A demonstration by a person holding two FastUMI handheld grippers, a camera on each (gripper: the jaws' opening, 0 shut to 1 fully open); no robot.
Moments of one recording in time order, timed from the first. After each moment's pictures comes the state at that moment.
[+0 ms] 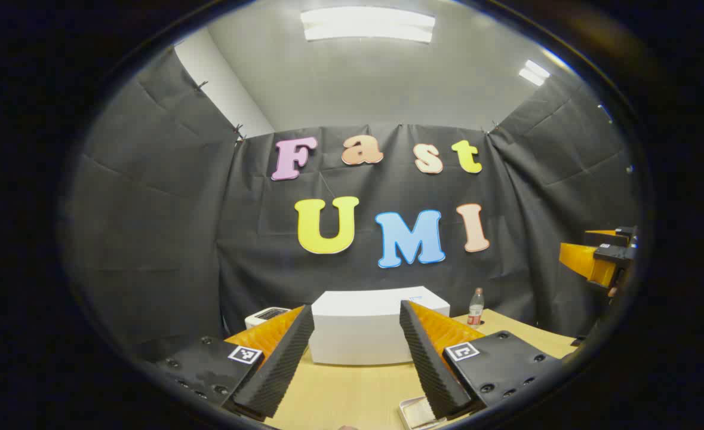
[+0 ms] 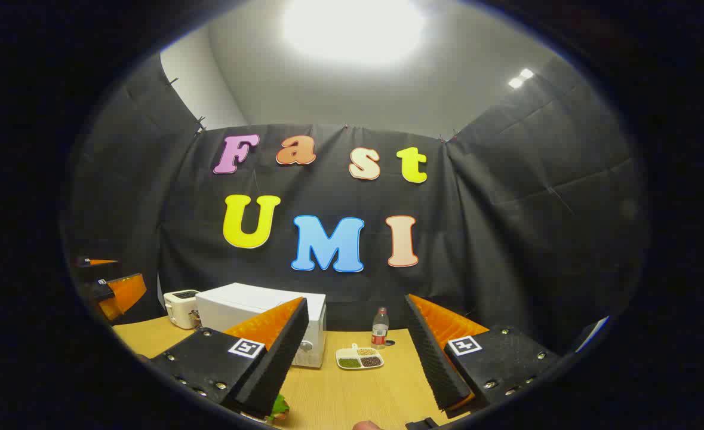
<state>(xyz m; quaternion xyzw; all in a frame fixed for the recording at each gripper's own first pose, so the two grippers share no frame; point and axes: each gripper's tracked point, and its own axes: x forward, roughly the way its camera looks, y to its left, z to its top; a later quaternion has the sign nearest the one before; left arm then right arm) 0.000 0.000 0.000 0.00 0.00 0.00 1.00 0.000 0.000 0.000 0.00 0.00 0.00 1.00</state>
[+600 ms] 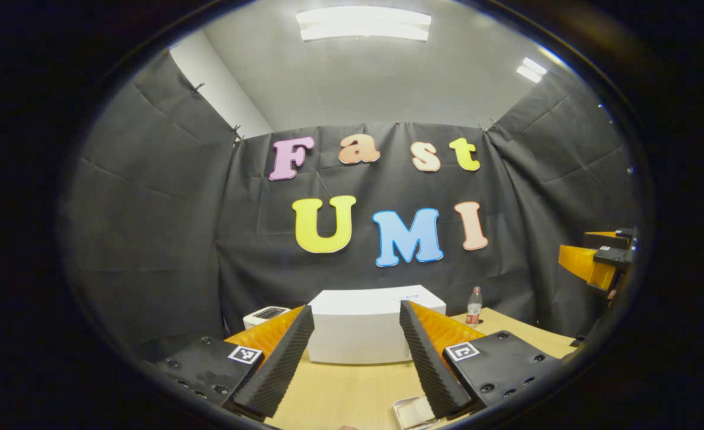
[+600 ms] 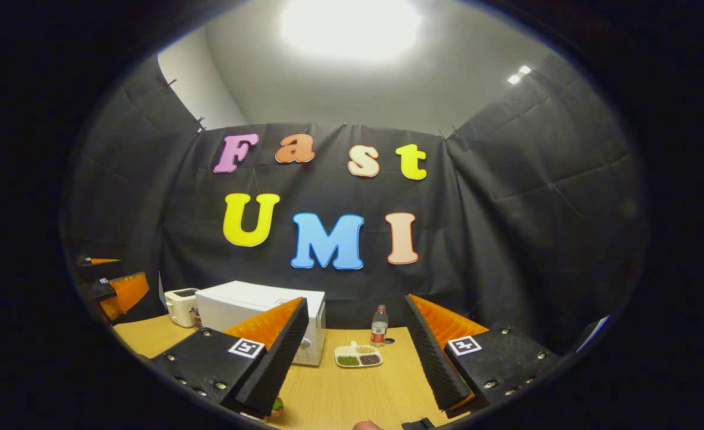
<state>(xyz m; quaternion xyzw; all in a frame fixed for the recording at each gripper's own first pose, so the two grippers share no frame) -0.001 -0.020 0.002 0.00 0.00 0.00 1.00 0.002 -0.014 -0.008 0.01 0.00 0.01 1.00</state>
